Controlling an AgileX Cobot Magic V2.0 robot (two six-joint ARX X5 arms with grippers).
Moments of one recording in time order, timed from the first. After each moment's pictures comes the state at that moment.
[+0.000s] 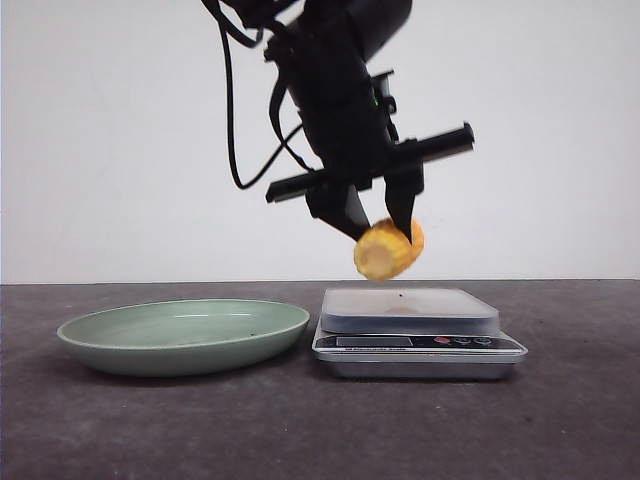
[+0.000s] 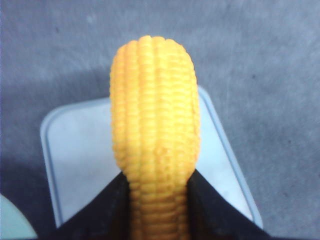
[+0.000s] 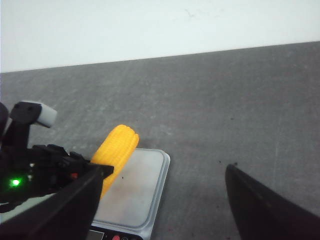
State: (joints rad) left arm -0.84 1.95 1.47 -0.29 -0.20 -0.47; right arm 0.14 0.67 0.84 -0.52 -0.18 0.23
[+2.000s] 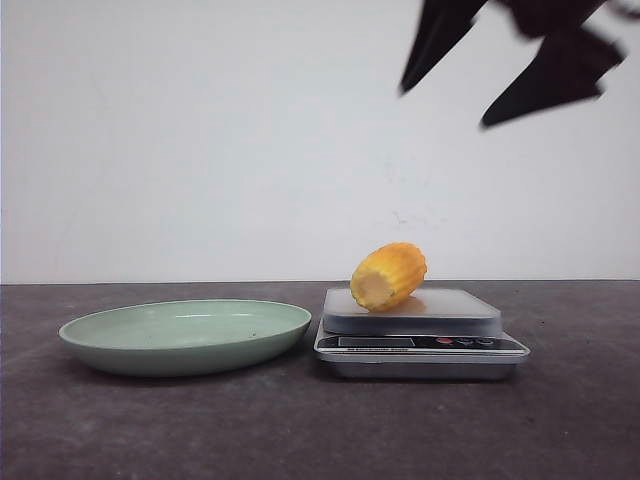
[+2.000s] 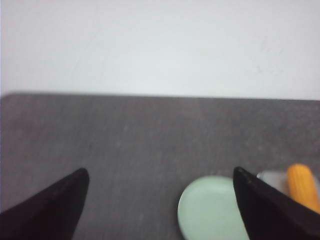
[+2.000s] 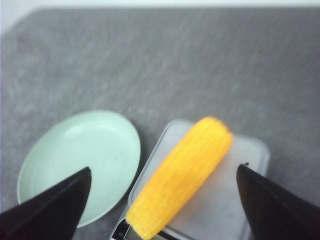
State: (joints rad) left arm -0.74 0.50 1.21 -1.05 -0.63 -0.33; right arm 0.57 1.18 0.85 -0.18 -0.02 0.31
